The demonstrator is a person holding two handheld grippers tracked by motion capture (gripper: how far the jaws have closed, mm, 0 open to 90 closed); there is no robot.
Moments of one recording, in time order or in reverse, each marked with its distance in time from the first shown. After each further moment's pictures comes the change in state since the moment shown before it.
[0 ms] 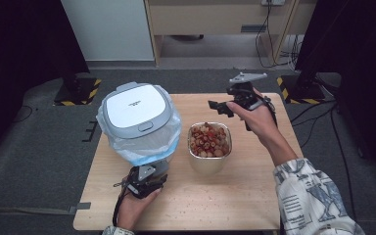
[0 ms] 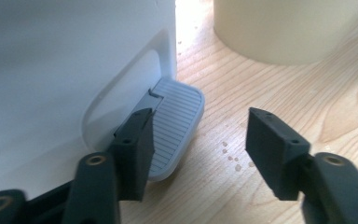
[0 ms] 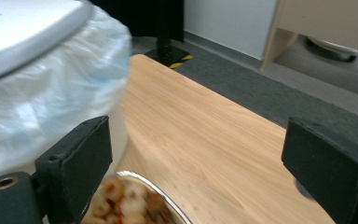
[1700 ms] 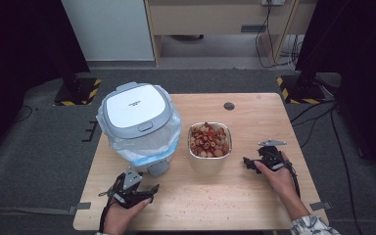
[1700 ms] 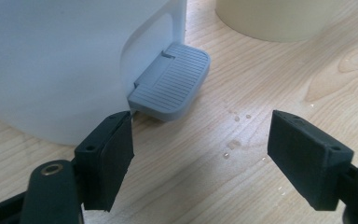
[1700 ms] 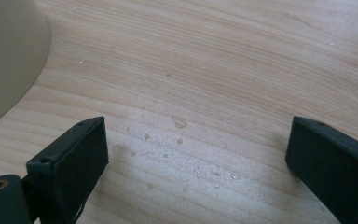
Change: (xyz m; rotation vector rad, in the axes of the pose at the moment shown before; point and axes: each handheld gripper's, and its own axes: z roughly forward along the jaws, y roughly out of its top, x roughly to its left) left arm 0.013 -0.023 -0.030 0.010 -0.015 -0.014; right arm -0.035 -0.238 -0.010 0.292 -0.319 0.227
